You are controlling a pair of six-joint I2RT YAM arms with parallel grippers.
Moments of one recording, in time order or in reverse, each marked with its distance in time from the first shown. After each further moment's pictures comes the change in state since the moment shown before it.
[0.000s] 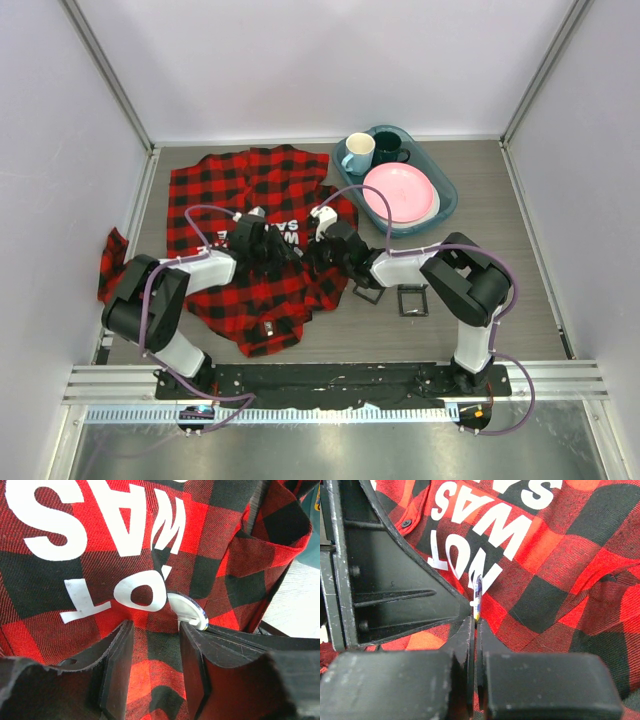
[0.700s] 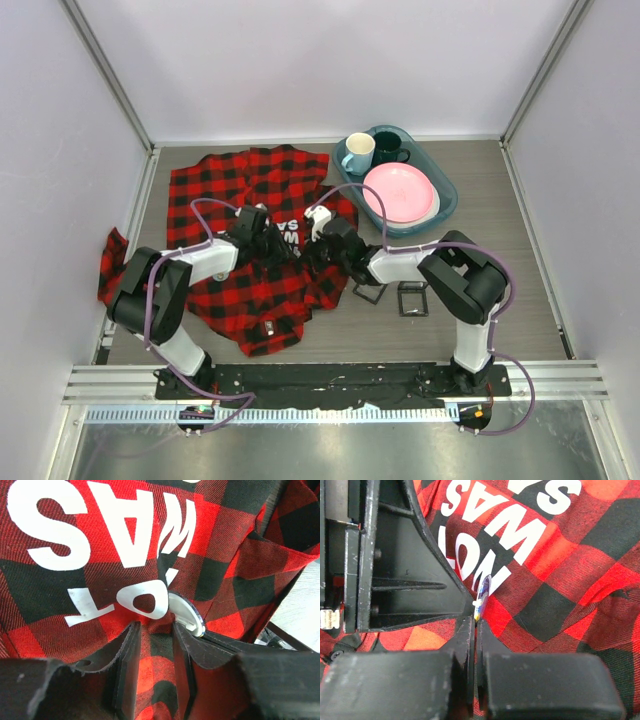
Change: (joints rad) left arm 0.015 0.054 0.112 -0.159 0.039 0.027; right arm -0.006 0.019 0.037 -0.035 -0.057 -0.065
